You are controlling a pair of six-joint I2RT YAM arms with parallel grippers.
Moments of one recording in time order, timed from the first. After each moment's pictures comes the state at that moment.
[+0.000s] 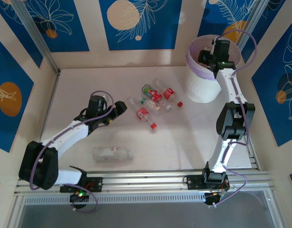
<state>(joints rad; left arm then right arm) -0.38 1.33 0.75 -0.12 0.26 -0.89 -0.07 1.94 1.86 -0.43 0.05 0.14</state>
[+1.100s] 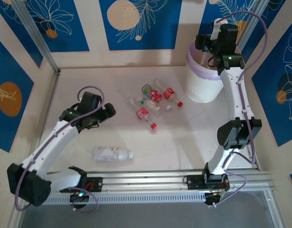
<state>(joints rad) -0.43 1.12 1.05 -0.89 -0.10 -0.85 0.03 1.77 2.03 -0.55 0.00 0.04</state>
